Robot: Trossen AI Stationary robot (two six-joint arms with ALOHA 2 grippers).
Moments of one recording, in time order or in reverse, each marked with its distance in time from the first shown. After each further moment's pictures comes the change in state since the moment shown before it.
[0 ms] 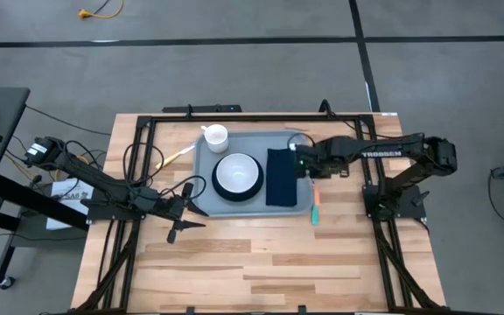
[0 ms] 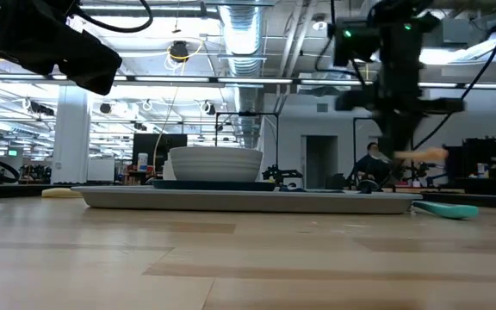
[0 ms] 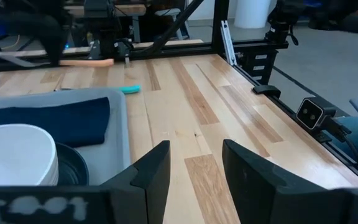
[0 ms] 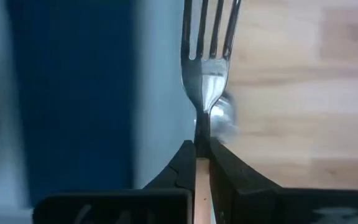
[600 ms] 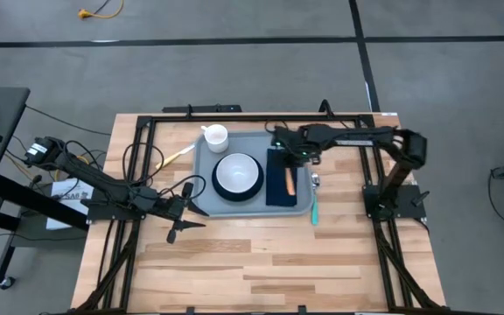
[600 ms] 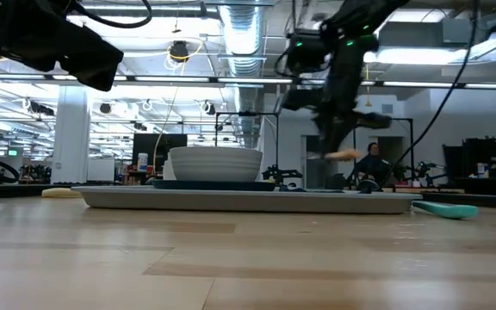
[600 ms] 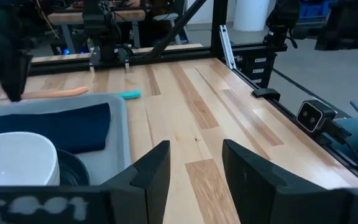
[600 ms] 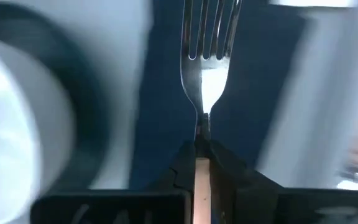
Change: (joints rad) left arm 0.000 0.000 0.000 0.018 0.000 0.020; right arm -0.104 0.265 0.242 0.188 -0.122 -0.227
